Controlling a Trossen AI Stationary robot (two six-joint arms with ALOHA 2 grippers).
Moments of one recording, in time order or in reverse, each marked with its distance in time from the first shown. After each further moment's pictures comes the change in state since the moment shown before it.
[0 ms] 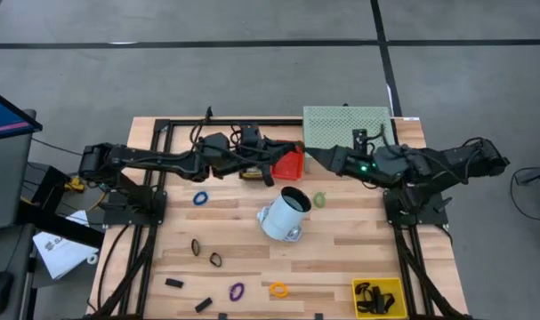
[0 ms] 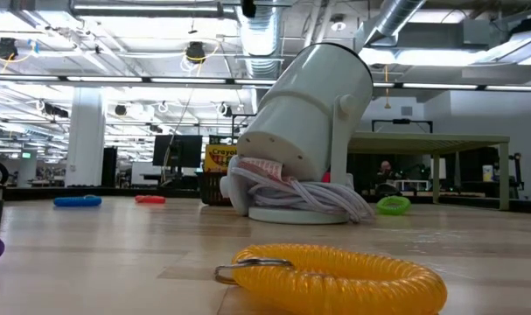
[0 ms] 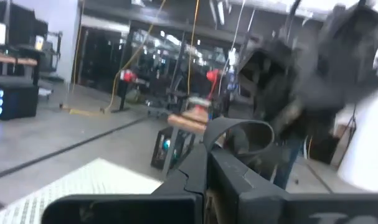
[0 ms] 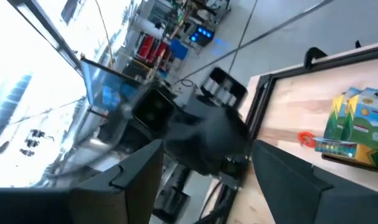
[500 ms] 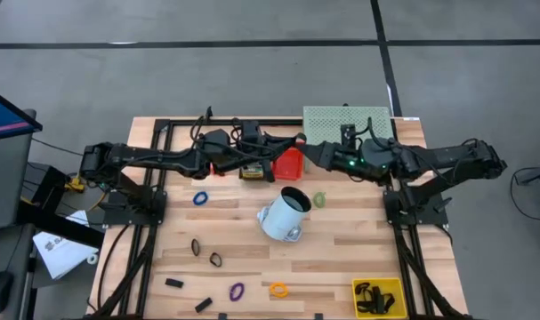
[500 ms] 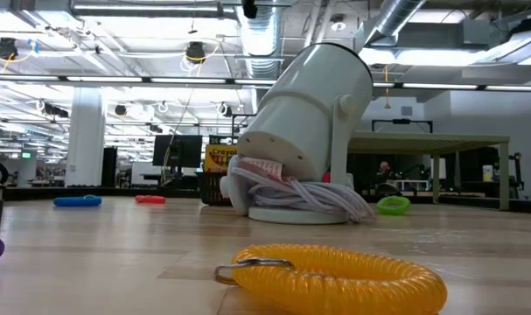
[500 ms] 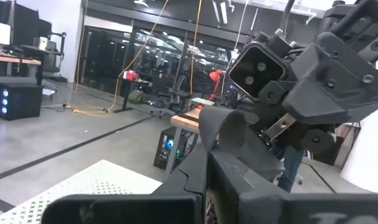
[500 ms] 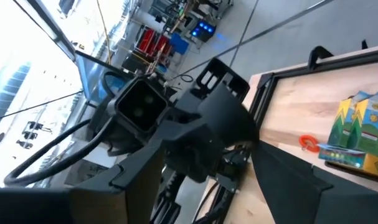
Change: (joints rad) left arm 0.015 0.004 0.011 -0.012 0.010 -0.001; right arm -0.085 0.046 -0.001 0.067 -0.104 -0.043
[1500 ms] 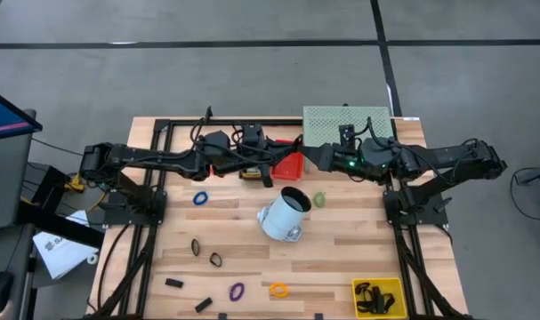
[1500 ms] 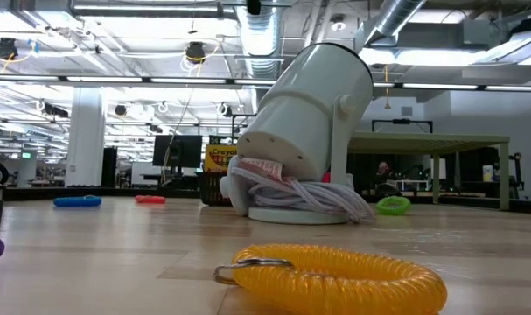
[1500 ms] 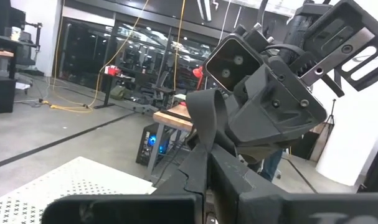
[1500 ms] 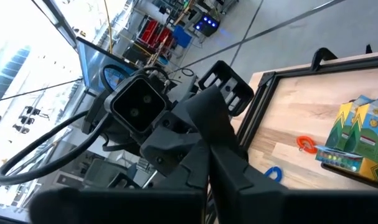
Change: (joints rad) left arm -0.020 -0.001 0.000 0.000 0.061 -0.030; right arm -0.006 0.000 0.000 -0.001 -0.040 -0.060
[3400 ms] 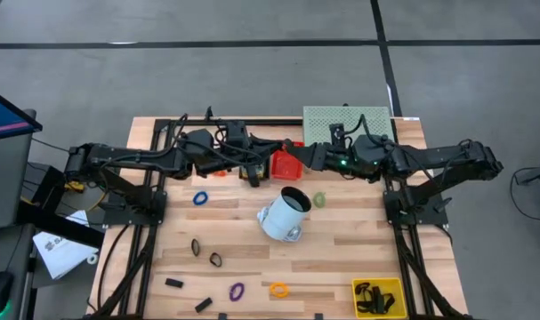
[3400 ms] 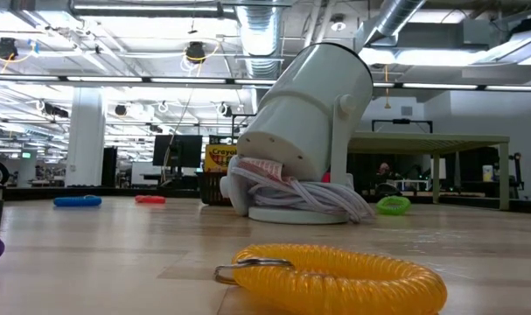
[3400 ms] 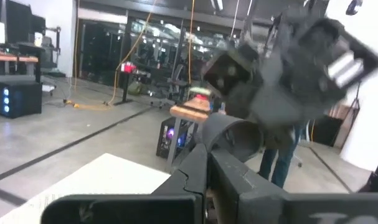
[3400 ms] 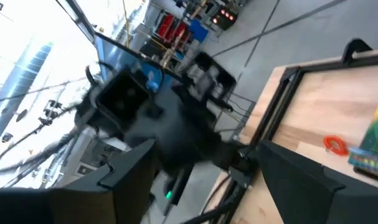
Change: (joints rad) left arm -0.038 -0.144 0.000 -0.202 -0.097 0.071; right arm -0.041 0.051 0.000 0.126 -0.089 -0.027
